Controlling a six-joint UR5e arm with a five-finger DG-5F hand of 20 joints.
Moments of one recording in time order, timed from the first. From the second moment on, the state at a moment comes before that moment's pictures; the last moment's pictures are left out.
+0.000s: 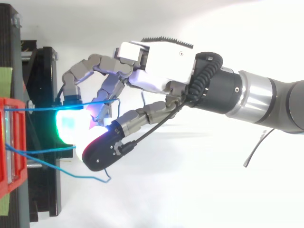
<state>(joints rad) 0.13 -2.40 -1.23 -2.48 -1.27 -0.06</state>
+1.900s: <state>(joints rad) 0.13 -2.40 -1.23 -2.48 -1.27 -0.06</state>
